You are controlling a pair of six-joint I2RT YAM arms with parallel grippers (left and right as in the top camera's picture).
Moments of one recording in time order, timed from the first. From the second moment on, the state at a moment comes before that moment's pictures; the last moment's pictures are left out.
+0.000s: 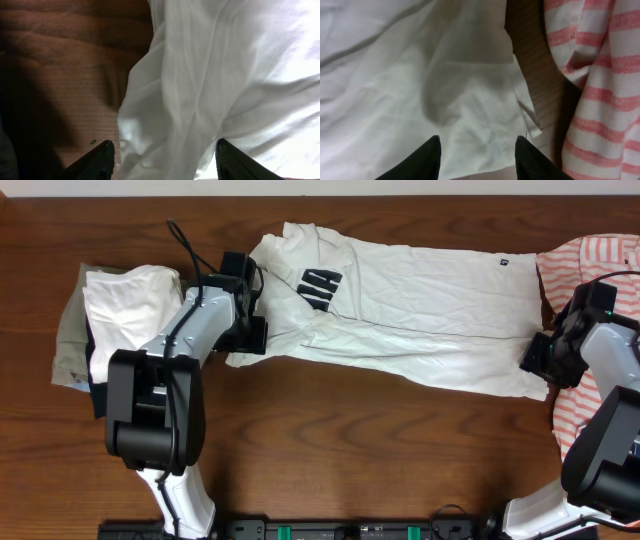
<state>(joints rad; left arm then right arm) -0.16 1.98 1.37 -0.89 -0.06 -0.09 -0.36 1.78 1.15 -0.81 0.01 0.18</state>
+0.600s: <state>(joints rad) -0.16 1.98 1.37 -0.92 -0.06 -0.10 -0.36 1.78 0.98 -0.61 0.04 0.17</state>
